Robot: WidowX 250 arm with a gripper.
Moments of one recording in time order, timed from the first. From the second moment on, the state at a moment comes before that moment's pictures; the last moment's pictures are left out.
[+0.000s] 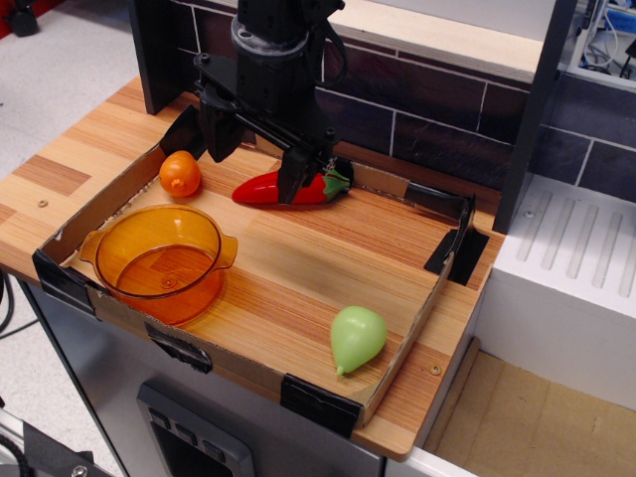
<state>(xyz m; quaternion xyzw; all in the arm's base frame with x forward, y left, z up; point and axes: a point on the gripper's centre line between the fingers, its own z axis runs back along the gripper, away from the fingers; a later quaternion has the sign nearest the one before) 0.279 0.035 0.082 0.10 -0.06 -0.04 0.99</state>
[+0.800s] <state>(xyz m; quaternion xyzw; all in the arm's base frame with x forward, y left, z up) 0.282 0.078 0.090 0.03 -0.07 0.14 0.99</state>
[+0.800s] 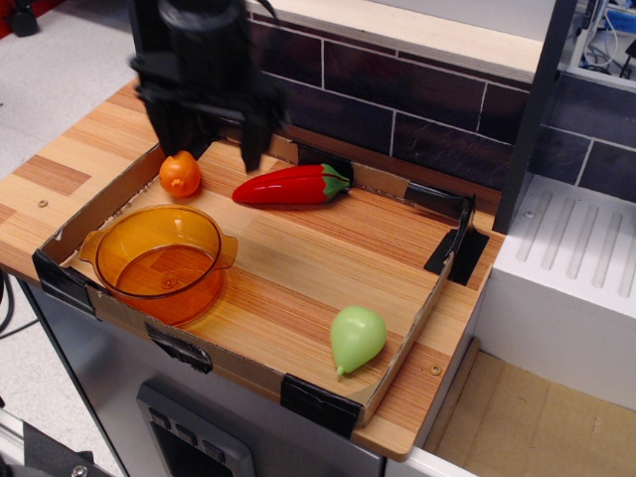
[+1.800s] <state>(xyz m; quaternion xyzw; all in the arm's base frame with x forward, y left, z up) 0.306 0.134 0.066 -0.01 -0.10 0.38 0.92</state>
